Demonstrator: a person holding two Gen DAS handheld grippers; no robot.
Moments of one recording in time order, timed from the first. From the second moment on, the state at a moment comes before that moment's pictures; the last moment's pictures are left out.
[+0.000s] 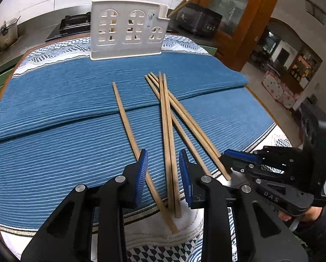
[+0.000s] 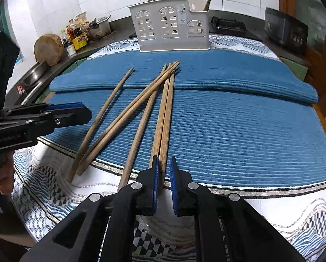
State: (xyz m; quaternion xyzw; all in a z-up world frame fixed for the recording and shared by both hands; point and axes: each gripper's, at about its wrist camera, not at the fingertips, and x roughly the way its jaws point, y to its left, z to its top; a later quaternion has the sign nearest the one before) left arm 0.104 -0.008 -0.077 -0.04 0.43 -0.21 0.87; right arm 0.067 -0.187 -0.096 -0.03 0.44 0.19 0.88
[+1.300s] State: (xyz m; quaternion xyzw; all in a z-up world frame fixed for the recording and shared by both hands) left arm 0.111 -0.051 -0.106 0.05 0.44 -0.14 0.88; right arm 0.061 -0.201 -0.101 -0.02 0.42 0.18 0.89
